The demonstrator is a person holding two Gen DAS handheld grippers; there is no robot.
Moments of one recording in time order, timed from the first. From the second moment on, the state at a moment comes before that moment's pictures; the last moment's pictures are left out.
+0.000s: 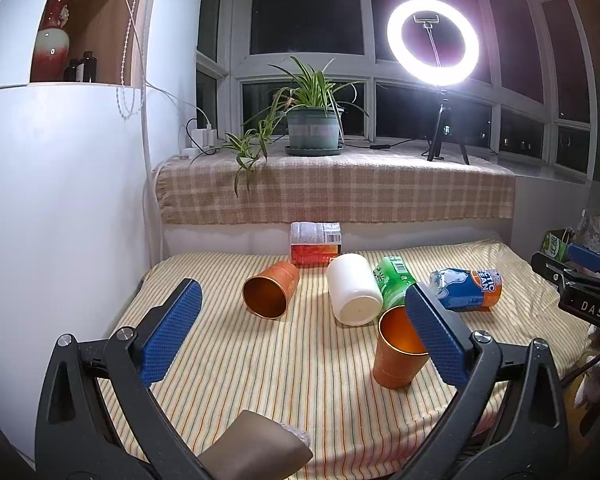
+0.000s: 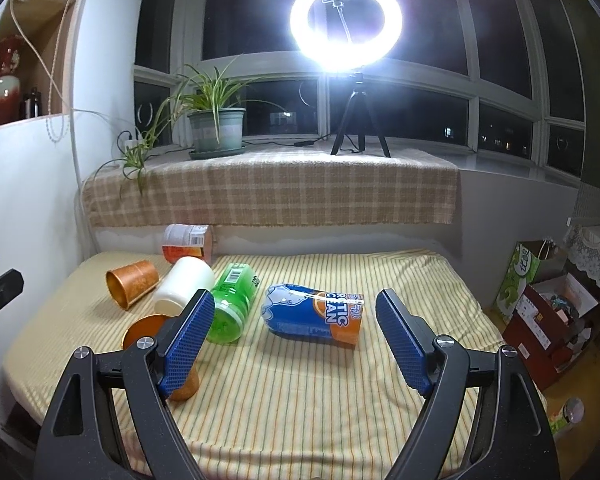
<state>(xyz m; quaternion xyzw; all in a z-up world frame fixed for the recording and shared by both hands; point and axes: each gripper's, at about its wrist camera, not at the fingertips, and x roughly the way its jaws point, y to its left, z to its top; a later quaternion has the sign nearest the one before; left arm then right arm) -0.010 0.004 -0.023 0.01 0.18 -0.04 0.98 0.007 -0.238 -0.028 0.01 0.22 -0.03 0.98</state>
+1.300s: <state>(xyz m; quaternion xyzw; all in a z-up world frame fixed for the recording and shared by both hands) -0.004 0.011 -0.032 0.01 0.18 -0.04 0.98 0.013 -0.241 -0.036 0.01 0.22 -0.03 0.97</state>
